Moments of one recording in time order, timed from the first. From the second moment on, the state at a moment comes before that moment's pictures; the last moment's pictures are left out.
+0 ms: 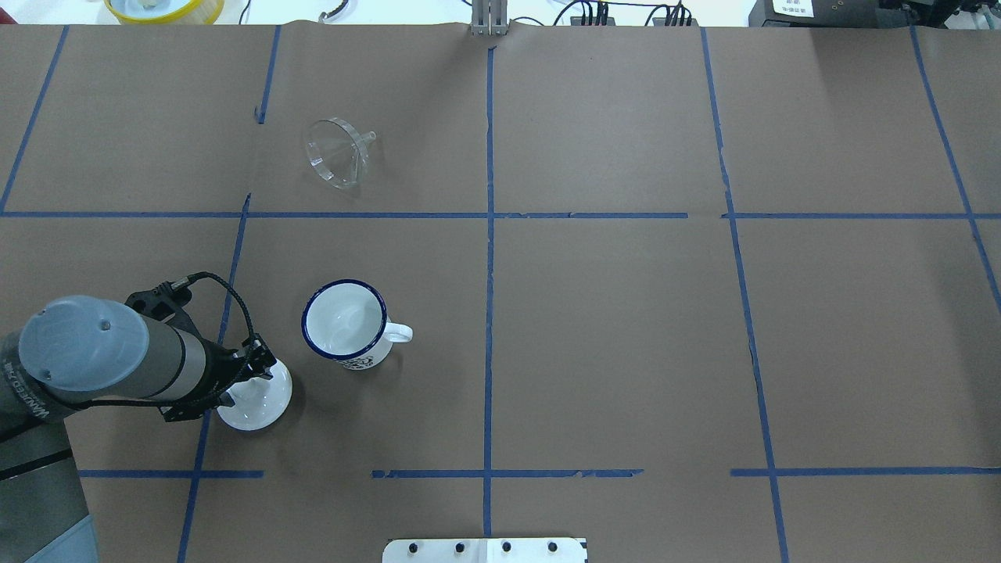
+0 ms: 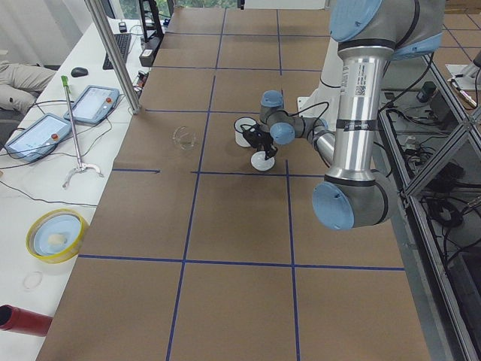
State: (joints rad) left arm -0.45 -1.63 -2.03 -1.84 -1.82 -1.91; right arm 1.57 -1.69 1.56 -1.37 2.29 0.01
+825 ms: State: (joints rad) left arm -0.46 -1.62 -2.07 -1.82 -1.82 -1.91; right arm 1.57 -1.69 1.56 -1.37 2.29 0.01
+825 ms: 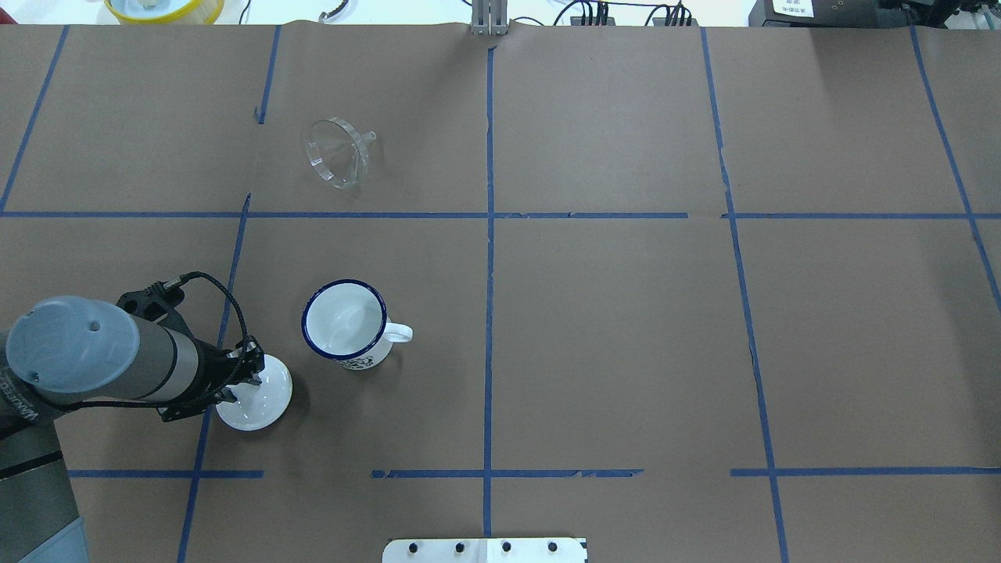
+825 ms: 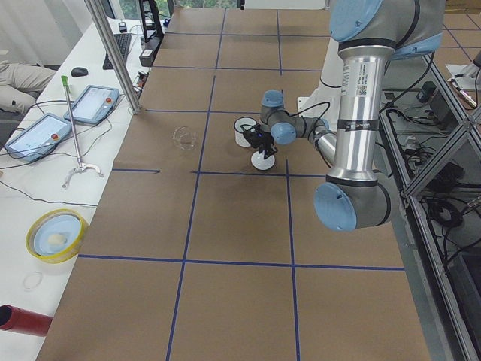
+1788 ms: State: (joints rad) left arm -0.56 -1.99 -2.17 -1.26 -1.86 -1.87; right arm 1.57 -1.69 1.56 -1.37 2.29 0.01
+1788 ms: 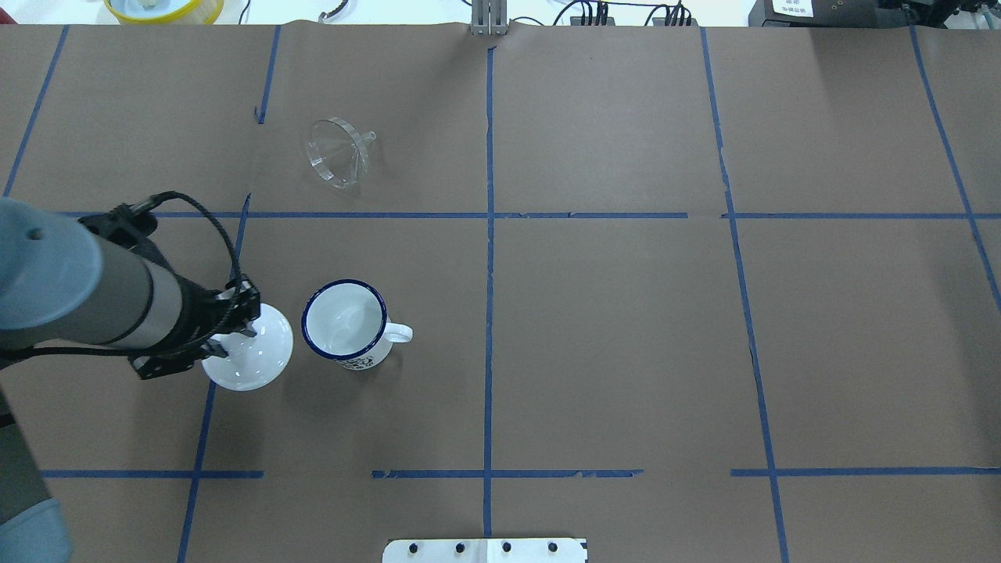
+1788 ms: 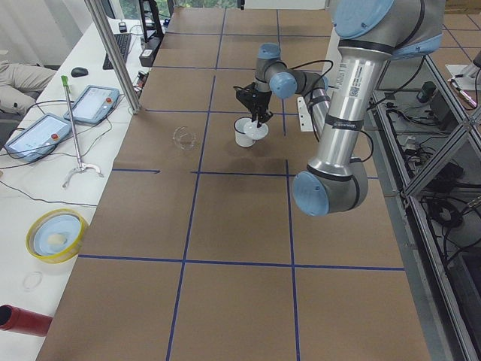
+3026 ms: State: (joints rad) left arm -0.56 -2.13 -1.99 -1.29 -1.88 -1.88; right arm 1.57 -1.69 1.56 -1.37 2.29 0.01
